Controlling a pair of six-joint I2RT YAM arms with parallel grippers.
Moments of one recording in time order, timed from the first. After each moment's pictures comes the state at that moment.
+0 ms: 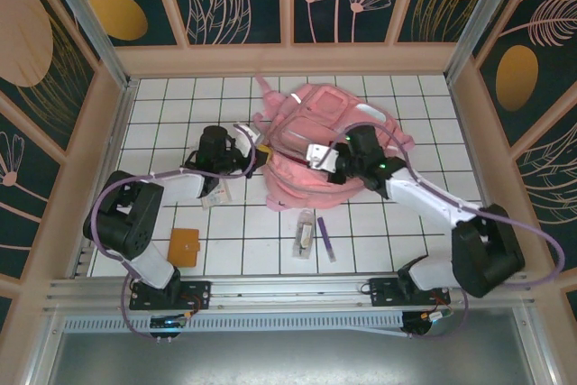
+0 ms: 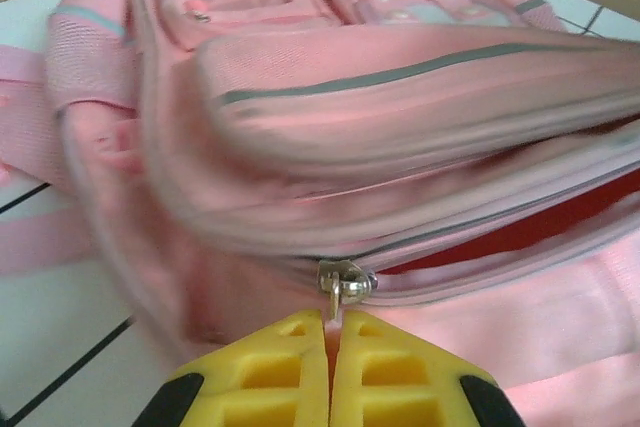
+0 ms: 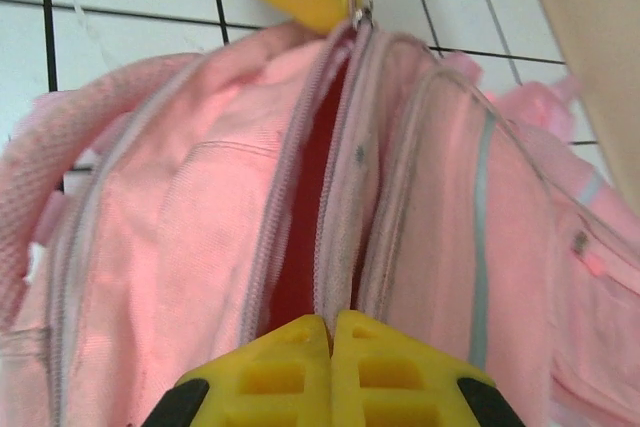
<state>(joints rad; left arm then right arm) -0.38 1.66 0.75 0.43 0.55 0.09 0.51 1.32 0.81 -0.17 -0.34 -0.94</state>
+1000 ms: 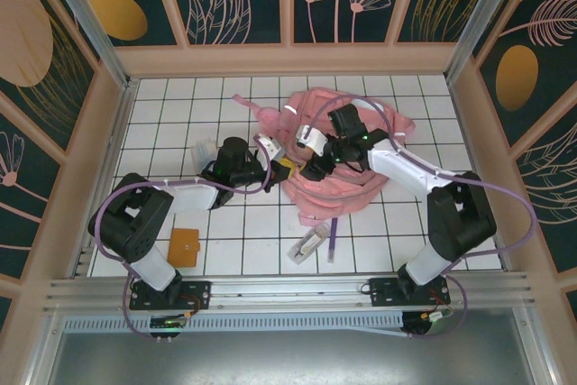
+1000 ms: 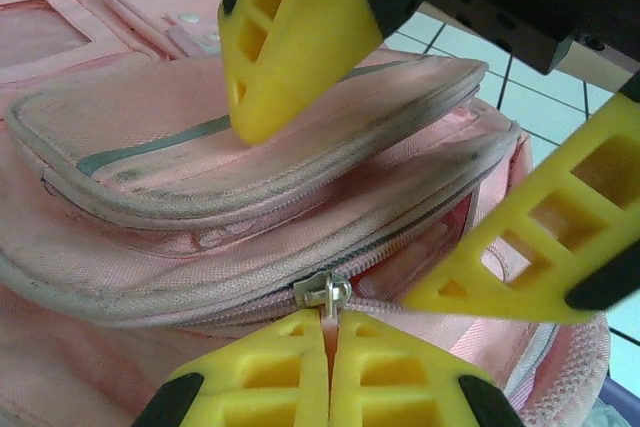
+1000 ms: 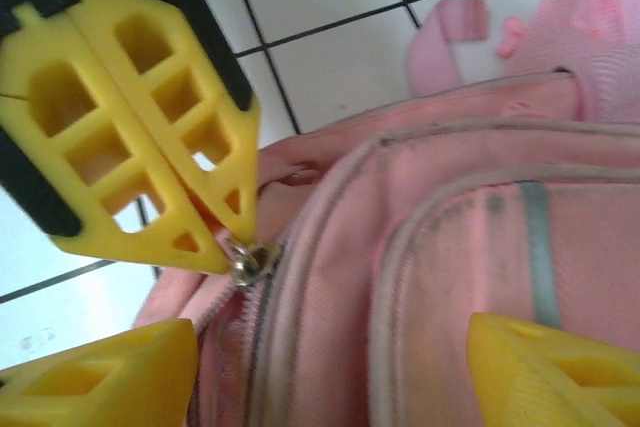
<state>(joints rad) -0.58 1.65 0.70 0.56 0.60 -0.01 0.53 1.61 1.14 -0.47 -0.47 -0.60</state>
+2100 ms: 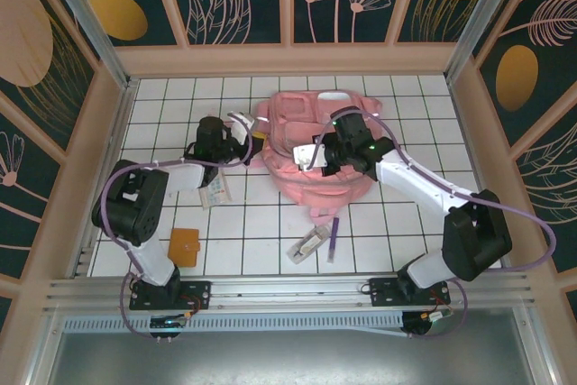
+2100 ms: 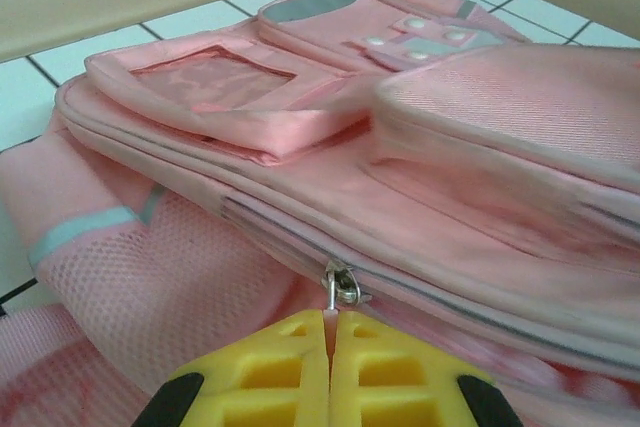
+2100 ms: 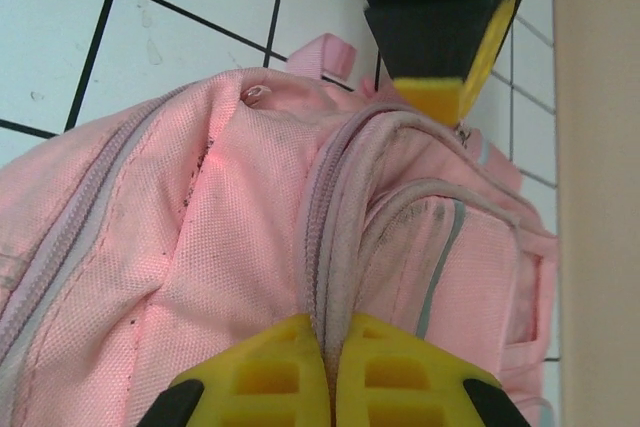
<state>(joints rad) -0.32 1.79 0.85 0.51 0.51 0.05 0.58 1.44 1.06 -0.37 -0.38 -1.27</state>
